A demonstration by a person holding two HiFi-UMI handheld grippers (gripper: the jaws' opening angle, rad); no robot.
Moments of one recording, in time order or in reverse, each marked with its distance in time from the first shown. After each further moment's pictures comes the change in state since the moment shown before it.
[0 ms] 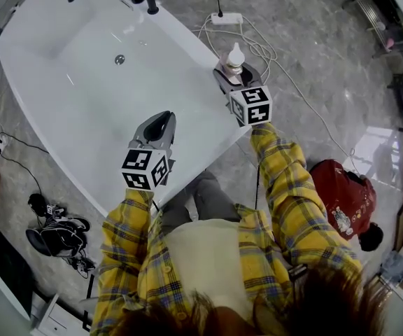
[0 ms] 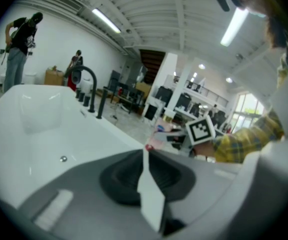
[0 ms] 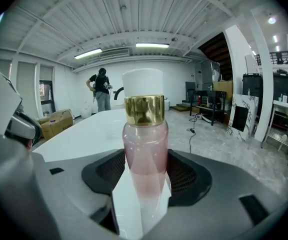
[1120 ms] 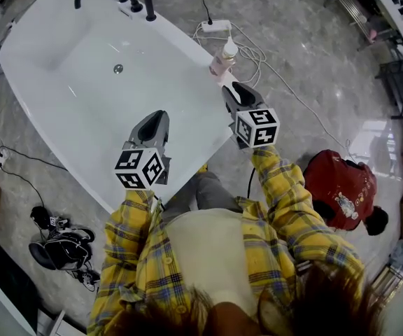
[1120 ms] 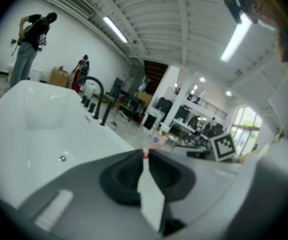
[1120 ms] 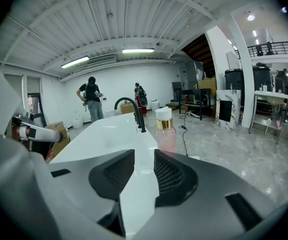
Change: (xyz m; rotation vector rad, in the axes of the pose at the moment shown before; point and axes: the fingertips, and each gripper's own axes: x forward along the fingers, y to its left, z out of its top) left arm -0.061 0.003 0.018 -0.082 -0.112 -0.023; right arm -0.102 0.055 0.003 0.150 -0.029 -0.096
